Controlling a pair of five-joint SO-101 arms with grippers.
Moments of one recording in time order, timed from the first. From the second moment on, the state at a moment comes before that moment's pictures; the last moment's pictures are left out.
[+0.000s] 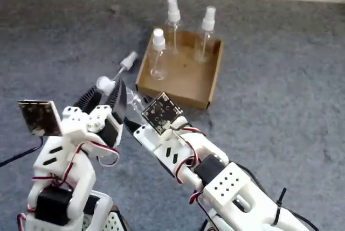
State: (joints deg) left arm 7.7 -88.9 62.5 46.0 24.1; right arm -46.2 -53.9 66.9 11.3 8.6
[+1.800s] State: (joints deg) left arm 18.0 -89.5 76.7 38.2 13.6; right arm -36.7 -75.9 76.3 22.4 11.3
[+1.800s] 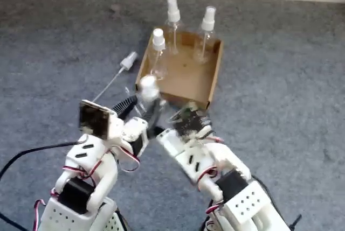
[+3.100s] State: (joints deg) left arm 14.5 -89.5 76.0 39.5 1.5; right arm -36.0 -29.6 11.7 62.5 1.0
